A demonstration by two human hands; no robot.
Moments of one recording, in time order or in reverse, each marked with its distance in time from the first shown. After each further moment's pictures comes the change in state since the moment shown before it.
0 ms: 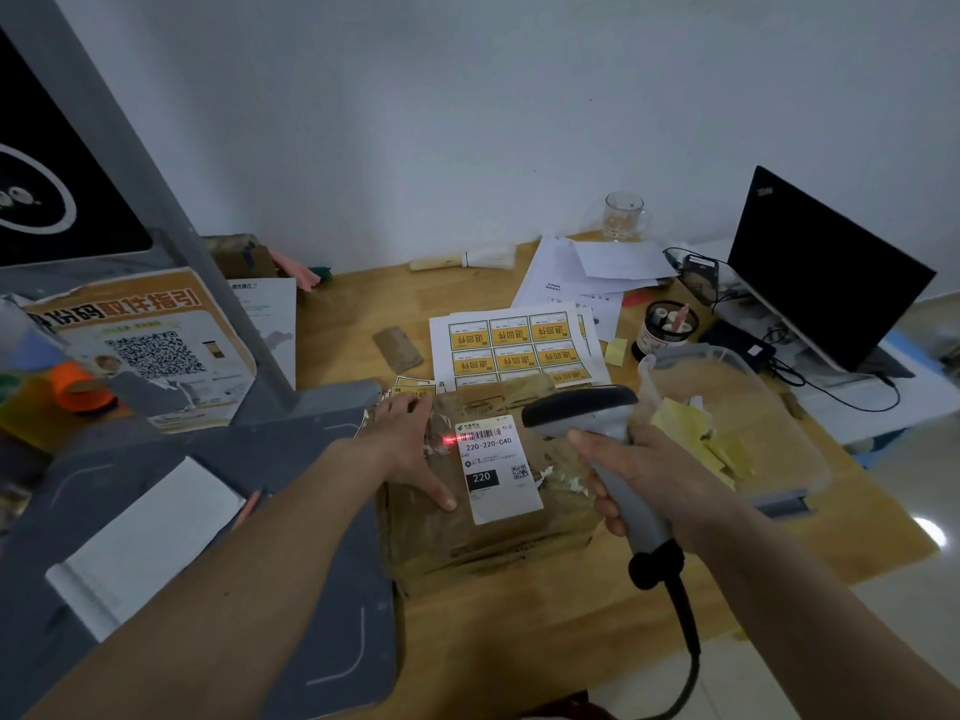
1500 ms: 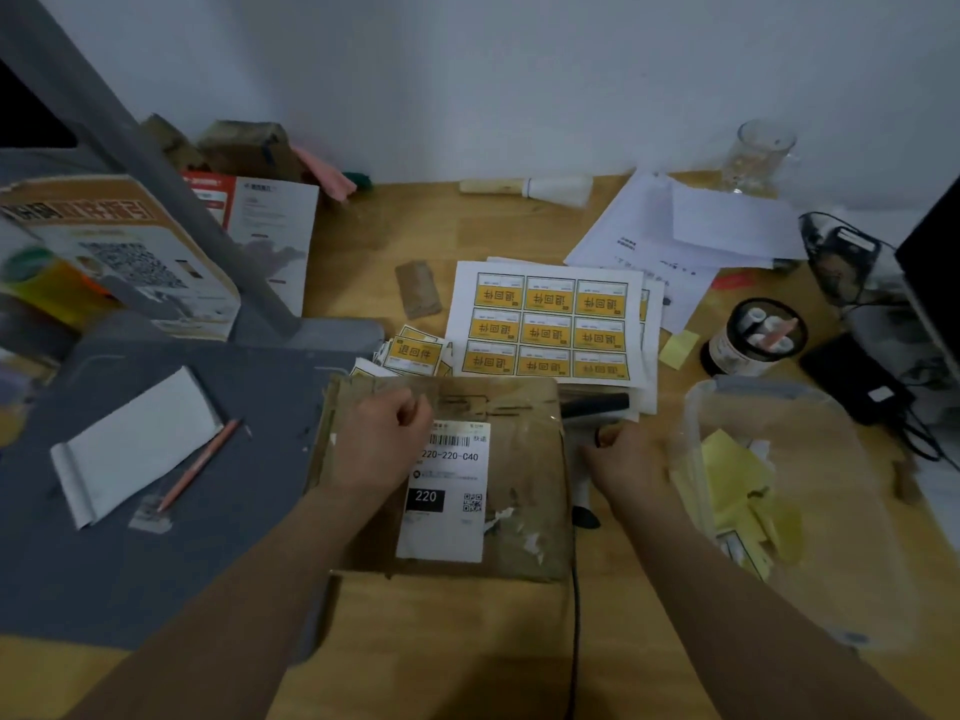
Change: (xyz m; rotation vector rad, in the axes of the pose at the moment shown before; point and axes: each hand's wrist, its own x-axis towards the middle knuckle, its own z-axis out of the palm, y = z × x) left_hand 0.024 0.063 0.027 -0.598 0.683 -0.288; right_hand 0.195 0.087 -0.058 -0.450 0.230 0.246
